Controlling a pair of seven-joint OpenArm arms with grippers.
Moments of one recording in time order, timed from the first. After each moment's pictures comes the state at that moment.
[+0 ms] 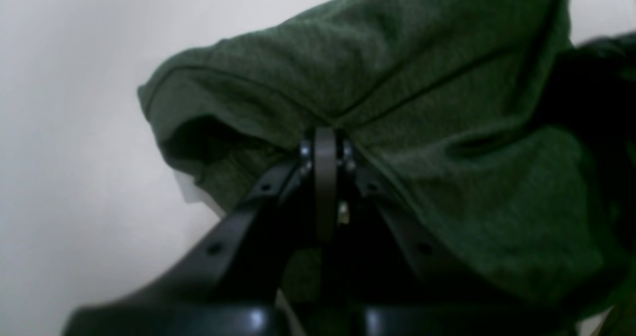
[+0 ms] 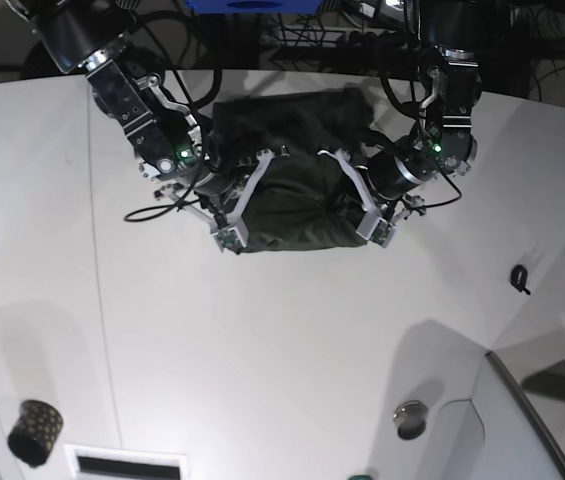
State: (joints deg) left arm 5.2 -7.4 -2.9 72.2 -4.1 -36.1 21.2; right arm -0.4 6.3 -32.4 78.7 17.0 -7.5 -40.5
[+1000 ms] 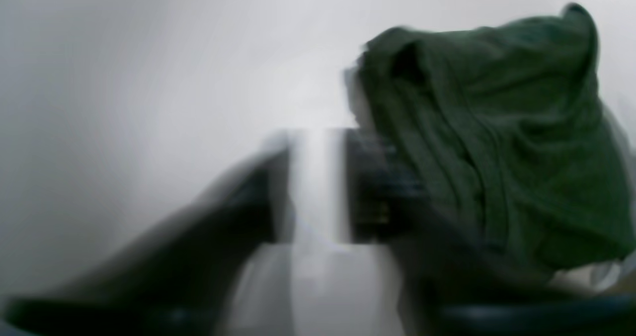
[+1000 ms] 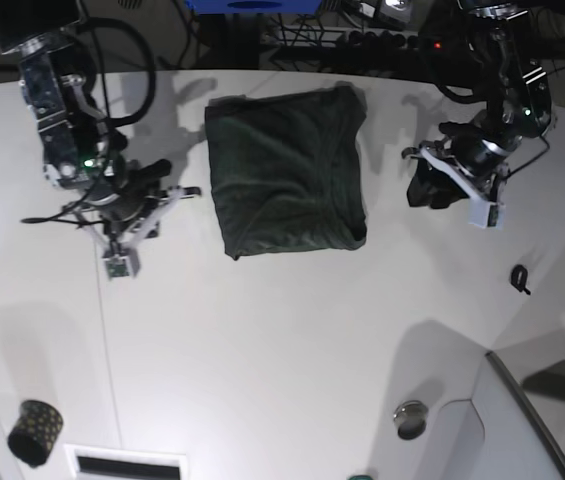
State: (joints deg) left arm 14.5 -7.7 -25.5 86.4 -24.3 -36.1 36.8; right arm -6.4 13.0 -14.6 92.2 16.6 -5.7 -42.2
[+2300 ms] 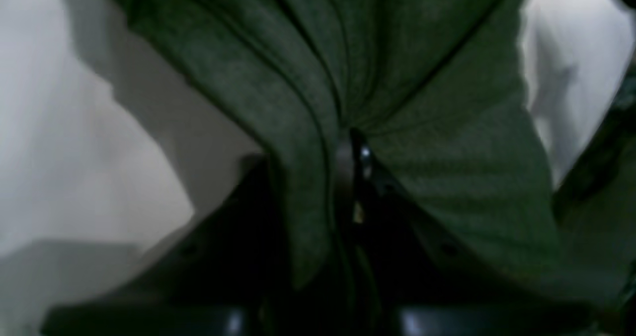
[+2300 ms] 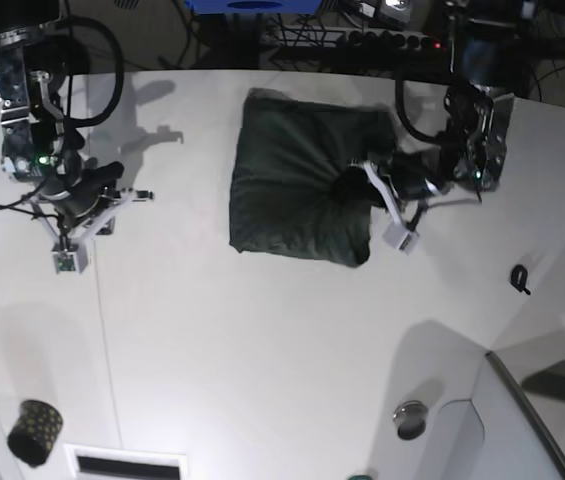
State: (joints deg) left arm -3.2 -16.5 3.4 59.0 -33.2 -41.3 38.3; right arm -9.3 12.4 -2.6 92.1 16.7 -1.6 -42.1
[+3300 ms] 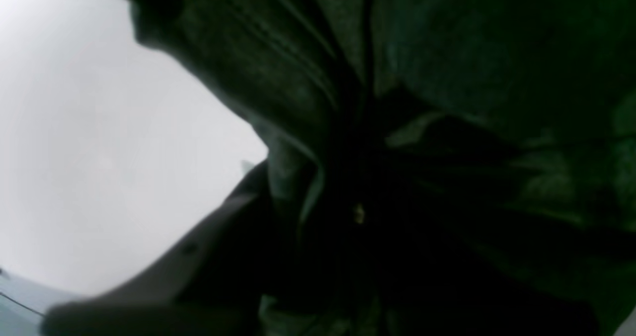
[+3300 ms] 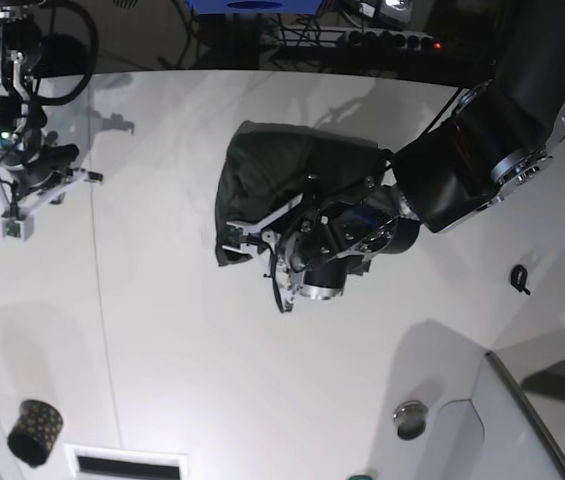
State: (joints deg) left arm -33.7 -10.9 66.9 54.3 4.4 -41.7 38.1; right arm -15.1 11.8 9.0 92.1 16.7 -1.6 -42.6
